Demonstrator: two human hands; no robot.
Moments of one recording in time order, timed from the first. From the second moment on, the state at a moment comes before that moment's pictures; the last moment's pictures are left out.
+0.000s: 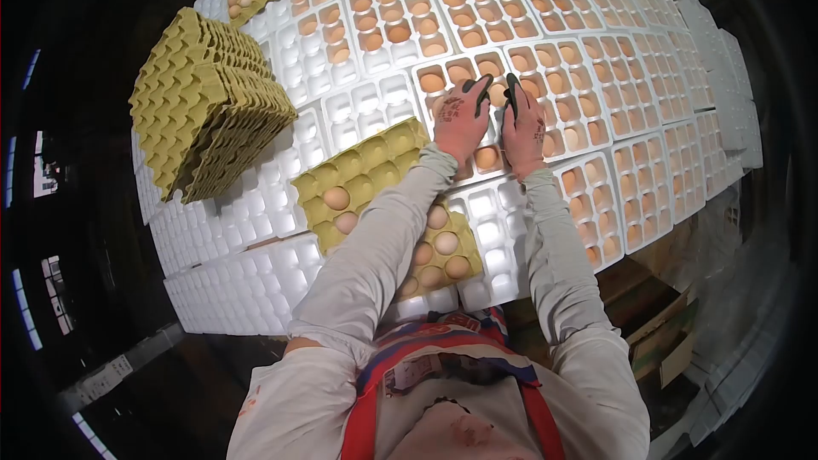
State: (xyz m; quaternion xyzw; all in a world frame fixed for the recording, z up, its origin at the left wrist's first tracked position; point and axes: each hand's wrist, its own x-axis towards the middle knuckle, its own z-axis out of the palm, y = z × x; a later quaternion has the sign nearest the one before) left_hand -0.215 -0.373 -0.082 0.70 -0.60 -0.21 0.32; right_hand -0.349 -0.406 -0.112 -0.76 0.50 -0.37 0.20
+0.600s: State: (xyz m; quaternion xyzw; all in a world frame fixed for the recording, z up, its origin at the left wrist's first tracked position) left_hand -0.029 -0.155 -0.052 0.69 -0.72 -0.05 0.05; right_hand -0.293 -0.317 -0.042 -0.95 0.16 -0.08 0.25
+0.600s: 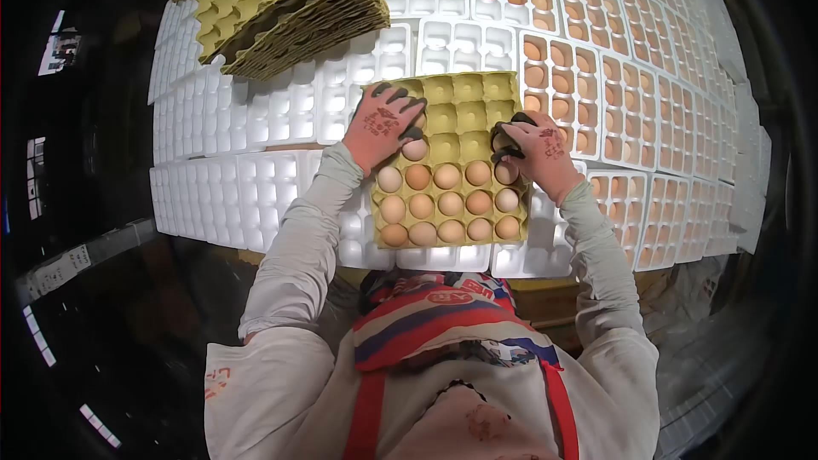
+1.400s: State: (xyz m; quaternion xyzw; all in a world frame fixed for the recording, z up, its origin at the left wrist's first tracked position) left_hand -0.048 -0.109 -0.034 0.73 -0.41 -0.39 0.38; right_hand -0.271 -0.266 -0.012 -0.96 0.16 0.04 0.21
